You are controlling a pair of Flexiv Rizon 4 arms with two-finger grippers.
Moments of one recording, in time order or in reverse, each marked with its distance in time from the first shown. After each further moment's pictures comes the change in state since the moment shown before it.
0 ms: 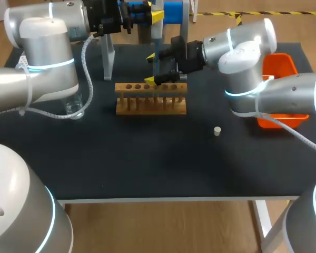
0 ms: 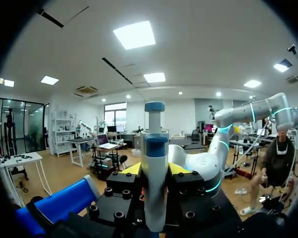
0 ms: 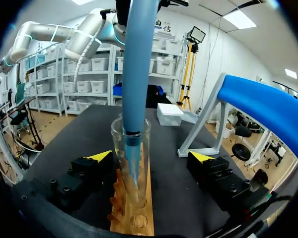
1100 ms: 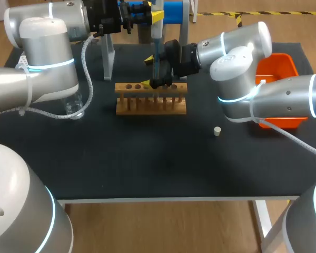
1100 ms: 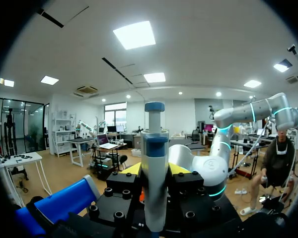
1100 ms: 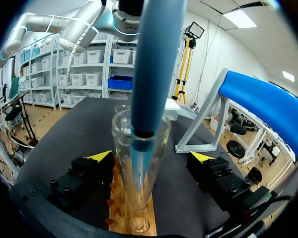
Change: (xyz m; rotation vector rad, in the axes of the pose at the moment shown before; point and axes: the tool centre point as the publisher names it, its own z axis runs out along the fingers) left arm 0.000 0.000 0.000 0.000 0.000 0.000; right arm 0.001 -0.006 0.012 0.051 -0.051 -0.019
